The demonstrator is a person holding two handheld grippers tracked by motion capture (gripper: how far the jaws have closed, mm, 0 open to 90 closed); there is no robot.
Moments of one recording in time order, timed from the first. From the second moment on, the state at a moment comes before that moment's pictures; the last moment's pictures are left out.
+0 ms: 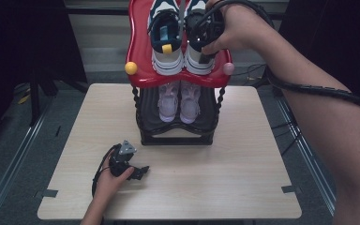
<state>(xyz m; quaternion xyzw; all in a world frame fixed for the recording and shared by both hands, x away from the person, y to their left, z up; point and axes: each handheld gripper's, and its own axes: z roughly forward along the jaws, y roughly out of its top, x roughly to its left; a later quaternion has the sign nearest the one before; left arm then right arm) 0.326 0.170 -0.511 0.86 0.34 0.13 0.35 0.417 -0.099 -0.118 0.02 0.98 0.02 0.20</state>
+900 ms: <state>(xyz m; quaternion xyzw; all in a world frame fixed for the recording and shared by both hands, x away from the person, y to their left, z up) 0.326 0.170 -0.511 0.86 0.34 0.13 0.36 0.406 -0.109 -0.085 0.14 0.98 0.07 0.12</state>
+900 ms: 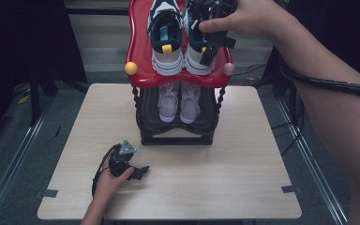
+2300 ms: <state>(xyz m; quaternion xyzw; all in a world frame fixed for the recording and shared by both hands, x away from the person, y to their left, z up) 0.326 0.170 -0.511 0.86 0.34 0.13 0.36 0.368 -0.159 -0.108 0.18 0.98 0.01 0.05</state>
